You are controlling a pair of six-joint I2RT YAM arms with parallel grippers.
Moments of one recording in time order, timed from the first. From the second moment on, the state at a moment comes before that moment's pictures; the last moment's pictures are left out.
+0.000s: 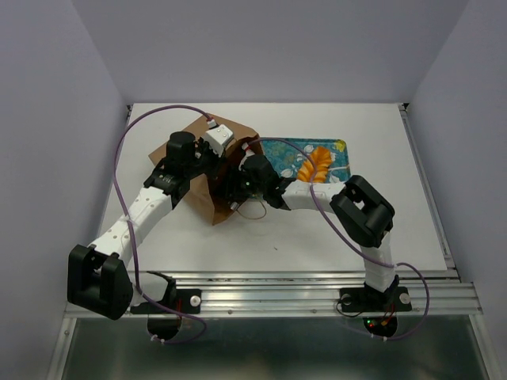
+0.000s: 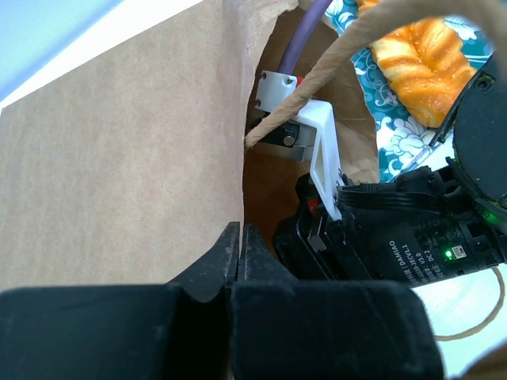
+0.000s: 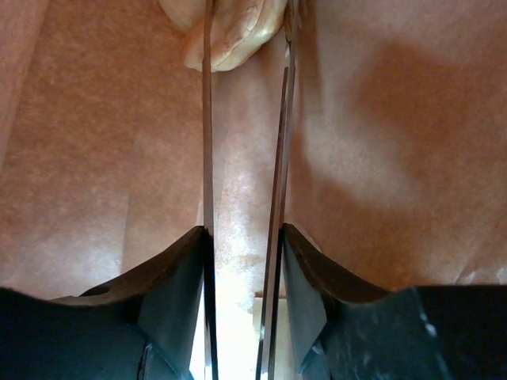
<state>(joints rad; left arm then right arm) -0.36 1.25 0.96 -0.12 0.33 0.27 0.85 2.02 1.29 0.30 -0.24 0.87</state>
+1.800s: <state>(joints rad) -0.37 1.26 0.97 -0.09 0.13 0.20 0.85 1.16 0.86 -0.13 -0.07 0.69</state>
